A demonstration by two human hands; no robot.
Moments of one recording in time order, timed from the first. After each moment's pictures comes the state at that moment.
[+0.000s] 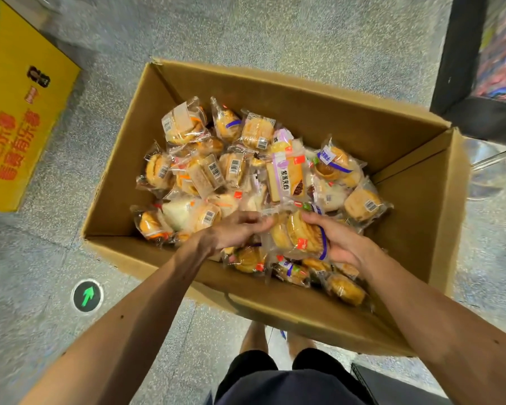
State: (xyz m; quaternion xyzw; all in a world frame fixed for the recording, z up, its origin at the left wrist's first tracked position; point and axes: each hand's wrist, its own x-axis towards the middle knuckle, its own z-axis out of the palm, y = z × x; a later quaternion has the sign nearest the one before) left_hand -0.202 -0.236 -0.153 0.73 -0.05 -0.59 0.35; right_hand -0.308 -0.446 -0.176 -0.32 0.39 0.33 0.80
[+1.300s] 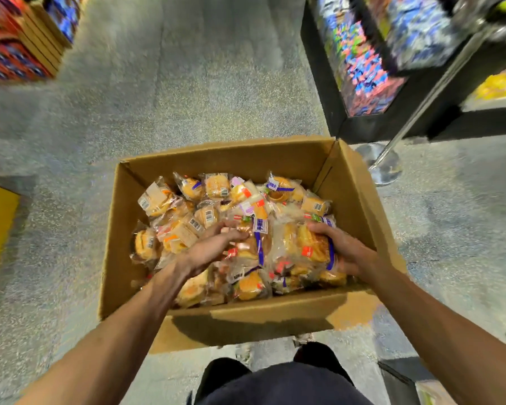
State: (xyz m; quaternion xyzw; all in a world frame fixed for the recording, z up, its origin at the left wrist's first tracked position) left_hand -0.178 -0.227 -0.076 0.70 -0.10 -0.57 0.42; right_hand -0.388 -0.422 -0.072 -0.36 0.47 0.07 0.80
